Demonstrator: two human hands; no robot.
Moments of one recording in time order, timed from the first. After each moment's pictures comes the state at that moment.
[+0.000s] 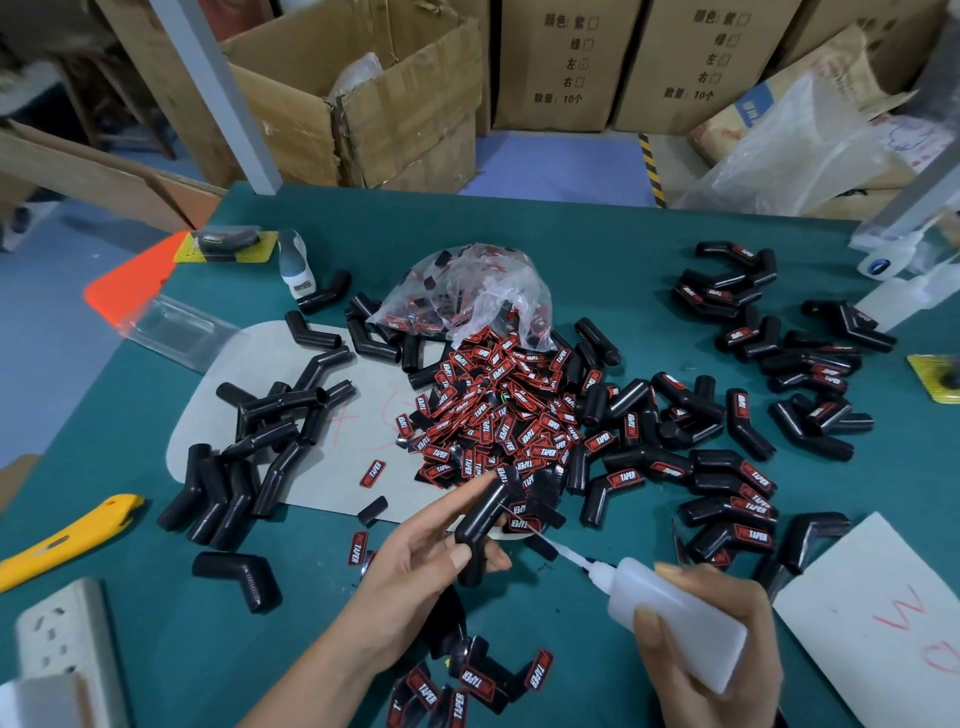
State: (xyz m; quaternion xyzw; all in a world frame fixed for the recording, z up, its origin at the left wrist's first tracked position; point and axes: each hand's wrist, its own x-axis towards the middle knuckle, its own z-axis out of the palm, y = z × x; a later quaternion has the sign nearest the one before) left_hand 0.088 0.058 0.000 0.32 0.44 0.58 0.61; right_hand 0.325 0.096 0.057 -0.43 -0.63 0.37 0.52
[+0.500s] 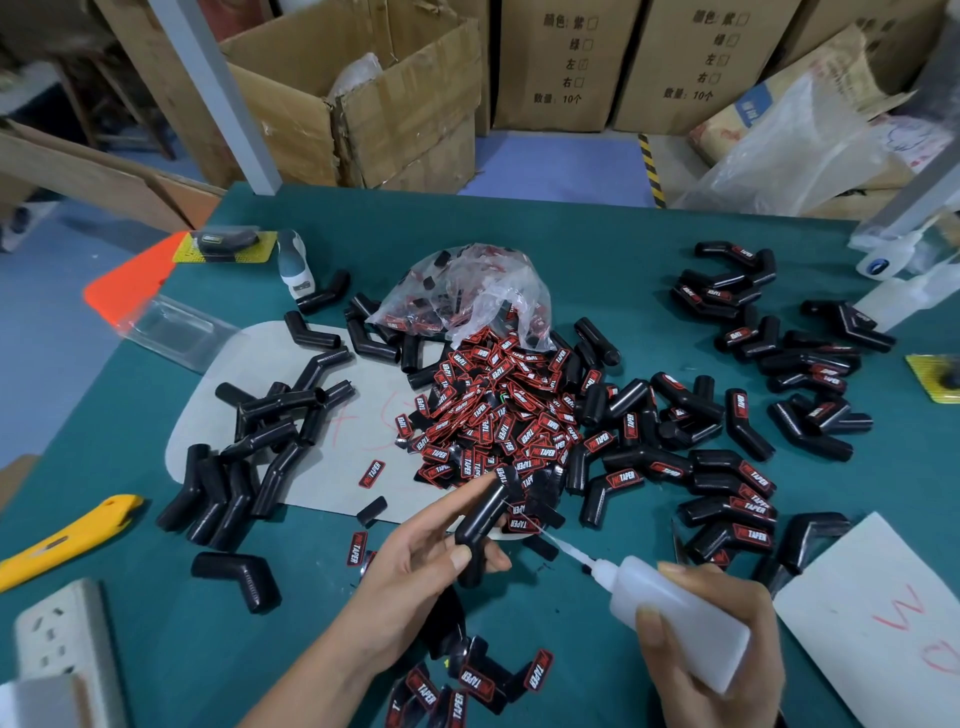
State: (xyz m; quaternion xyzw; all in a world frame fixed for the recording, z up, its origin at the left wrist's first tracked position) left_hand 0.088 0.058 0.005 0.32 0.44 0.58 0.61; right_hand 0.321 0.096 0.067 -0.44 -0.63 0.36 0.52
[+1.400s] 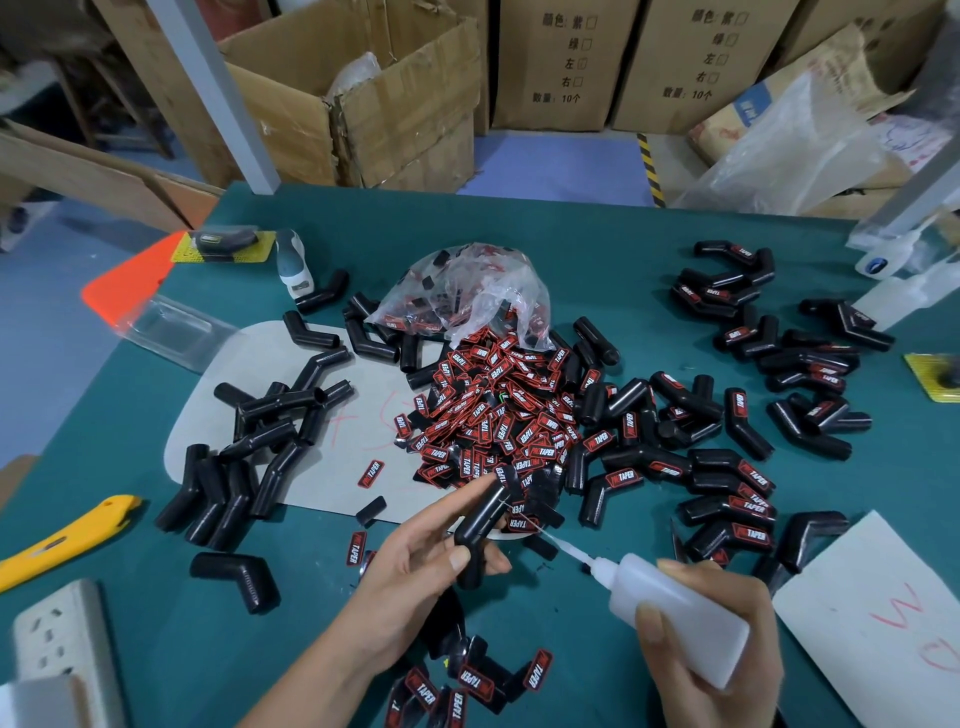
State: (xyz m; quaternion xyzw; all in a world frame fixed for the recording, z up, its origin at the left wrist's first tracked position) left_hand 0.087 0.057 0.002 0.32 0.43 0.57 0.62; right_hand 0.320 0.096 0.064 -0.43 -0.61 0.39 0.54
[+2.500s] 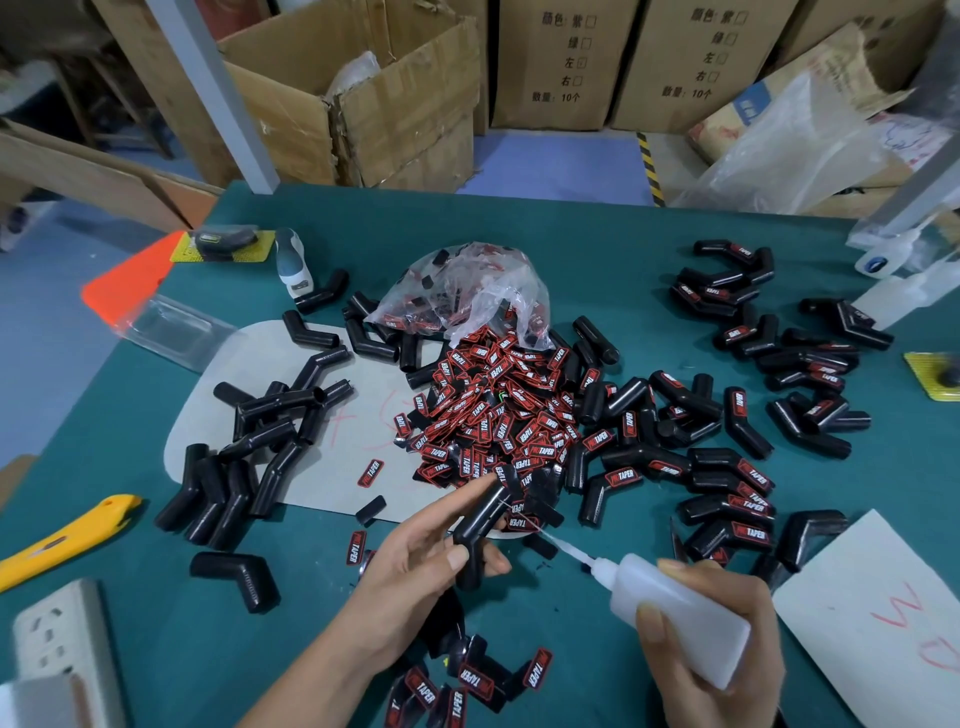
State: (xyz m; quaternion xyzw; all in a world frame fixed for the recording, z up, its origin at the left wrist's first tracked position) left_hand 0.087 0.056 0.007 0.30 0.42 0.58 0.63; right_hand 0.319 0.096 0.071 -0.44 -0.61 0.40 0.53
